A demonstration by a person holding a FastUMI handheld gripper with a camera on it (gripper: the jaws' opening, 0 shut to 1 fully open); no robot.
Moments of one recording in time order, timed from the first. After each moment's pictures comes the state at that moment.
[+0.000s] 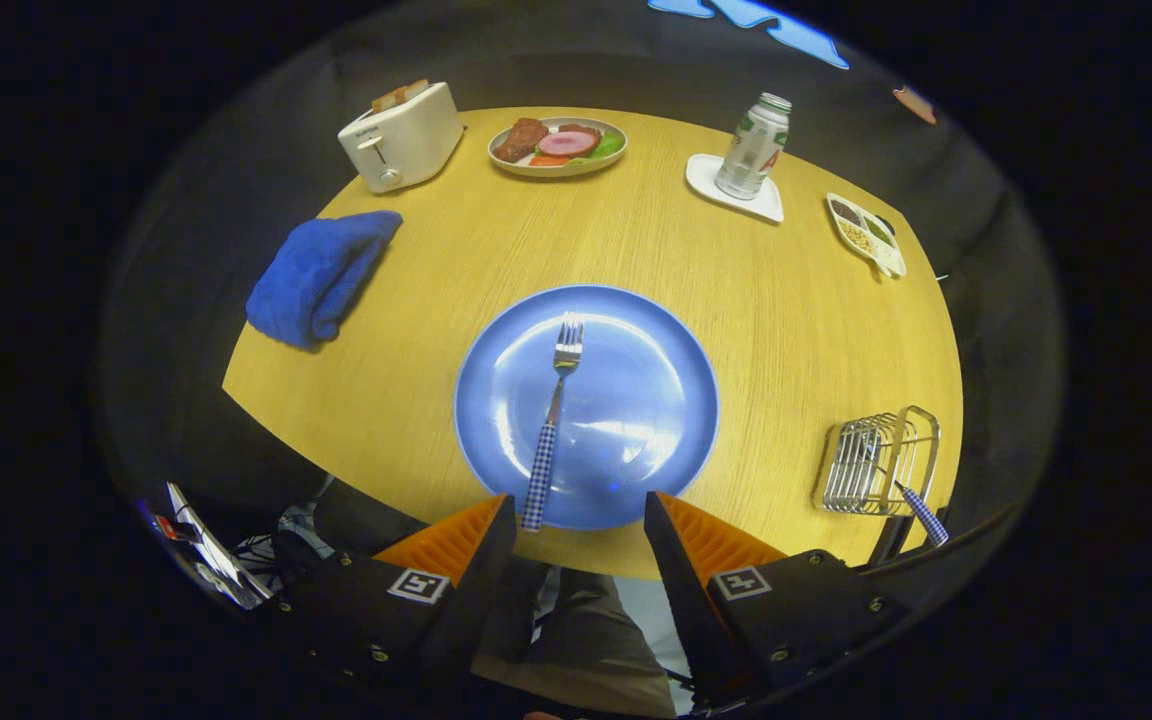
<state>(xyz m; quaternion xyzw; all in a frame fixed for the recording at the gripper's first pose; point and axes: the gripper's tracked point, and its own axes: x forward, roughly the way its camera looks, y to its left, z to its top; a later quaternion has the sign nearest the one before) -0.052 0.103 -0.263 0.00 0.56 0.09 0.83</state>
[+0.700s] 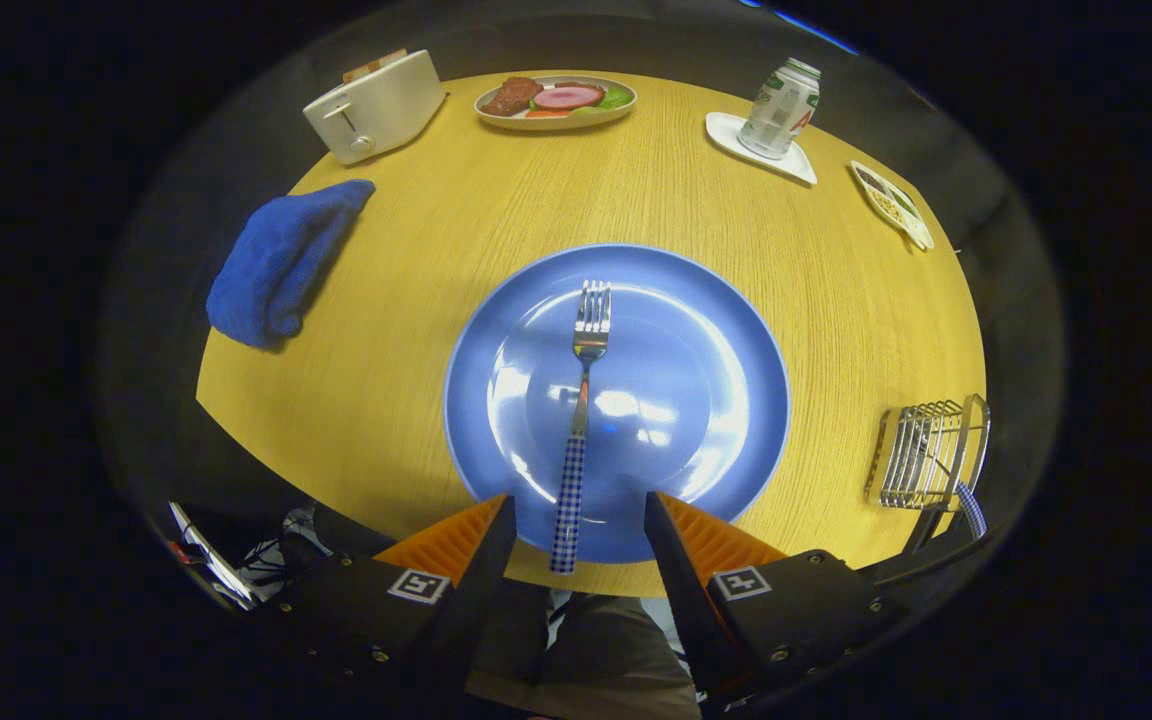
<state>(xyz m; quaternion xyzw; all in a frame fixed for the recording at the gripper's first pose) -0.039 0.123 -0.318 0.01 0.60 0.07 0.80</state>
